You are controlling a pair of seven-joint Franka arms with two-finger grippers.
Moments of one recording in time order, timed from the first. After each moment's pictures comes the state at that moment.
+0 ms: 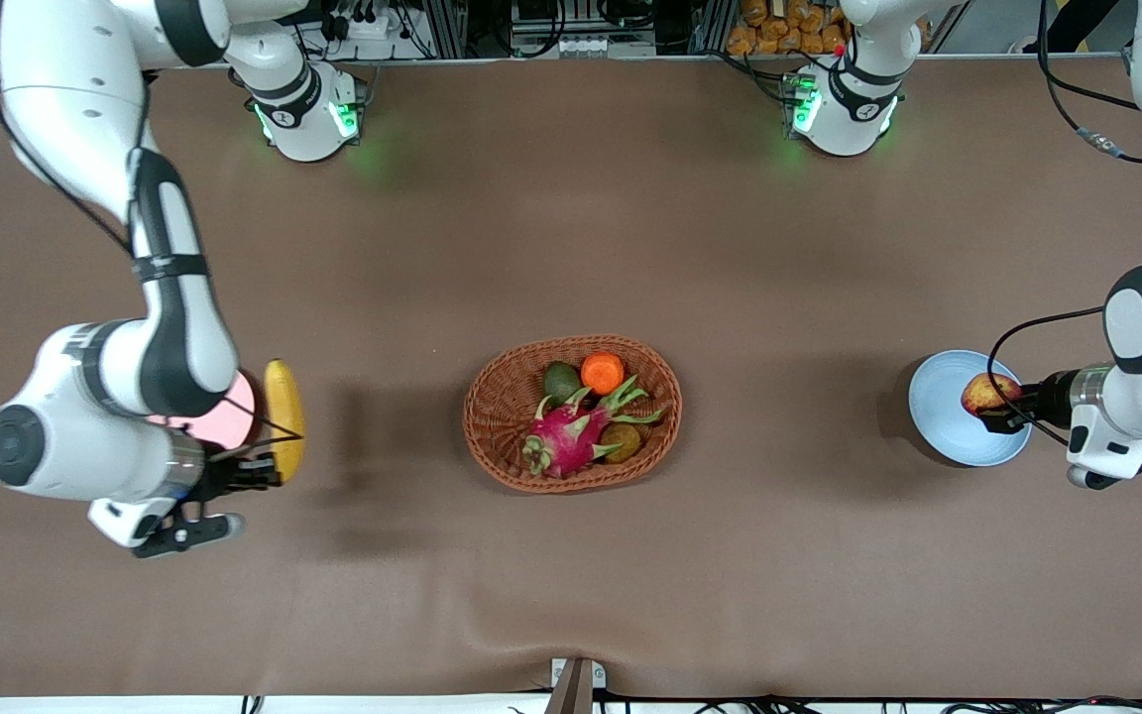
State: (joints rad) left arm 0.34 0.54 -0.25 -1.57 0.14 1.85 -0.41; right arm 0.13 0.71 -0.13 -1.29 0.26 1.93 -0.35
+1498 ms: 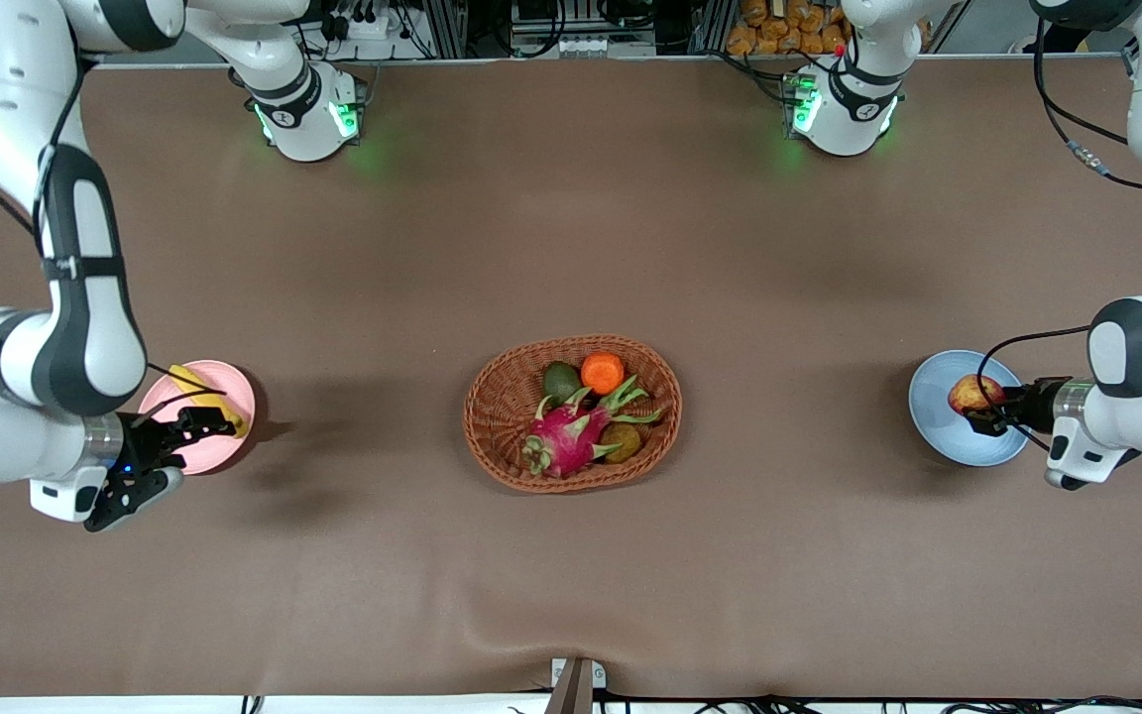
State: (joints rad) left arm 0.38 0.65 -0.25 -1.58 0.14 1.88 -0.37; right arm 0.02 0.59 -0.11 -1.46 0.24 1.88 -0.65
